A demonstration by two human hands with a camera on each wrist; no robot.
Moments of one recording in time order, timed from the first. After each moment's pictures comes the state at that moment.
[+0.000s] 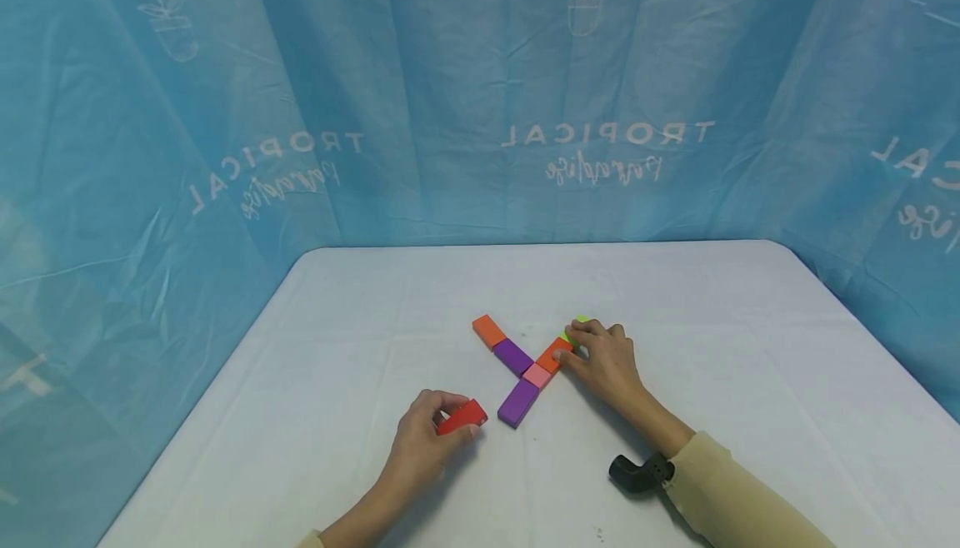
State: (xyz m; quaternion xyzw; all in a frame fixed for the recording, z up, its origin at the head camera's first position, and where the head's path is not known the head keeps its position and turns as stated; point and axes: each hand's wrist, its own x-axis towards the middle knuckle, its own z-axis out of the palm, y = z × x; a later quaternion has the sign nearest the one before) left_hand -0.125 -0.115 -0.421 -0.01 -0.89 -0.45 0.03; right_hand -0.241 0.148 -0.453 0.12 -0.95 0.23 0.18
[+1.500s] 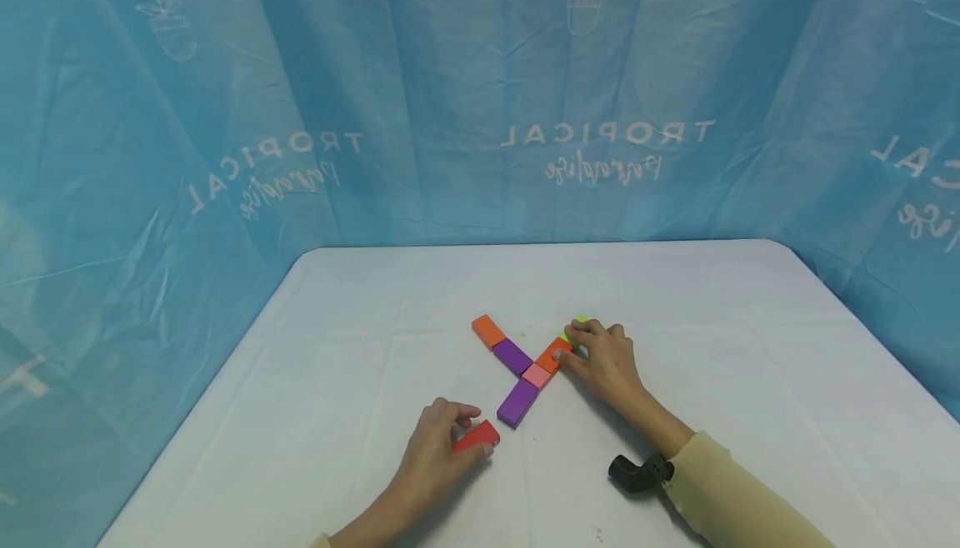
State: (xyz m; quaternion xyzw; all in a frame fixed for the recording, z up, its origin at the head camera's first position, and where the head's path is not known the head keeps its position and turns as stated) left_hand -0.119 -0.105 -0.429 -0.09 -0.92 -0.38 0.04; right_hand -0.242 0.148 -0.453 0.12 -0.95 0.23 0.18
